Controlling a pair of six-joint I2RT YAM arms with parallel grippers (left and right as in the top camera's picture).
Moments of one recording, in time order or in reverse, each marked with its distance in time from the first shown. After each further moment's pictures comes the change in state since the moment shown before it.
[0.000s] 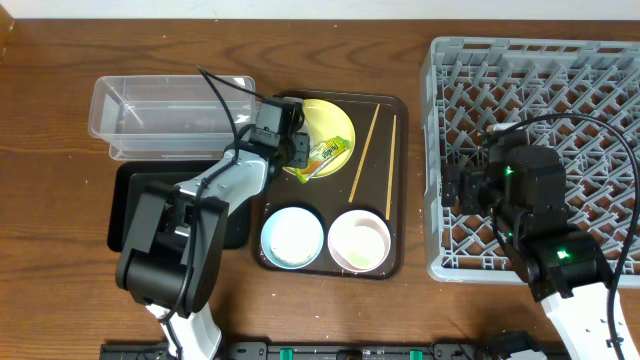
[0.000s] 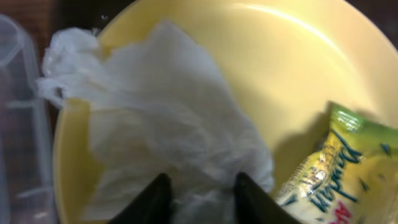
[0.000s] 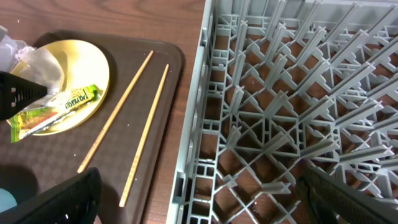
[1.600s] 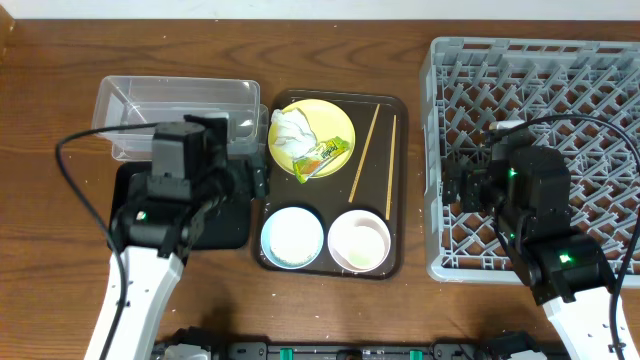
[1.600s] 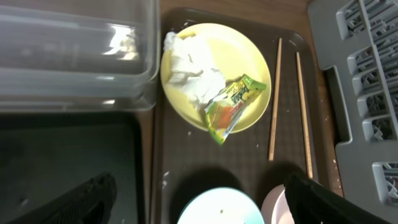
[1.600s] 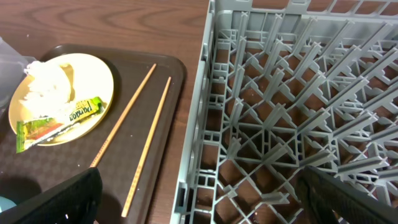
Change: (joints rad) left arm 0.174 -0.776 -0.072 -0.579 0.176 -0.058; right arm 0.000 -0.017 0.000 0.032 0.000 0.000
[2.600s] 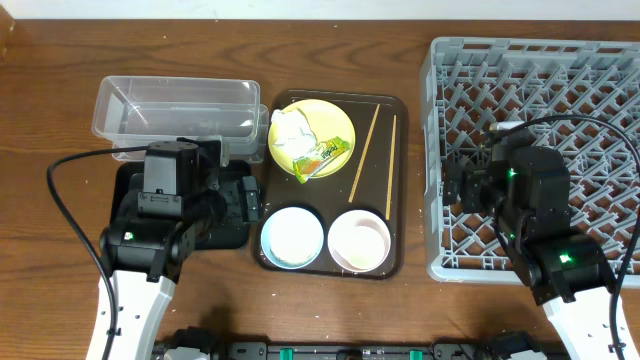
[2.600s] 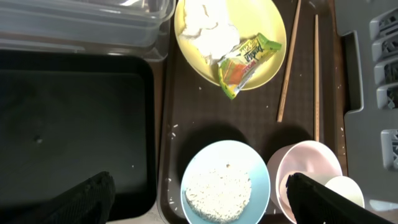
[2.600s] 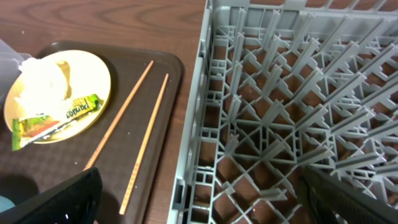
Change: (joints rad) left arm 0.027 -0.097 -0.006 -0.219 -0.004 -0.002; right arm 0.000 0.000 0.000 -0.006 0.006 0.000
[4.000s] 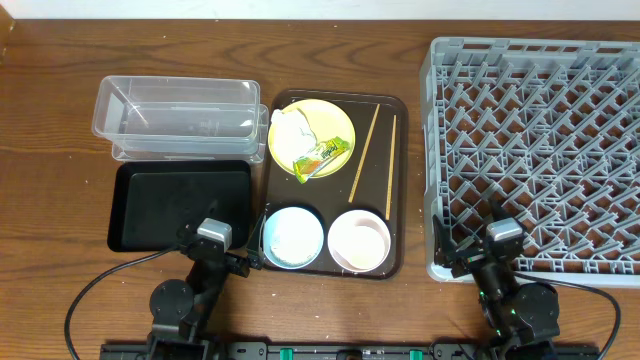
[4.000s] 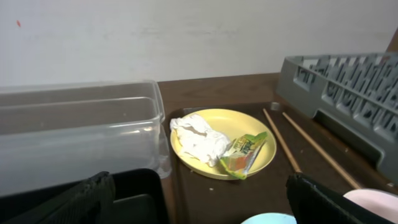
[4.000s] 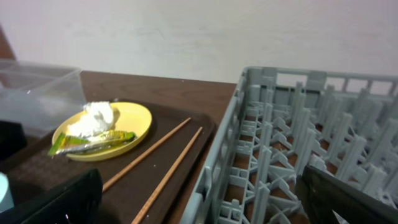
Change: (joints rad) left arm 0.000 -1.017 -0.942 0.791 0.001 0.175; right arm 0.000 -0.952 -0.861 0.510 -0.127 -0.063
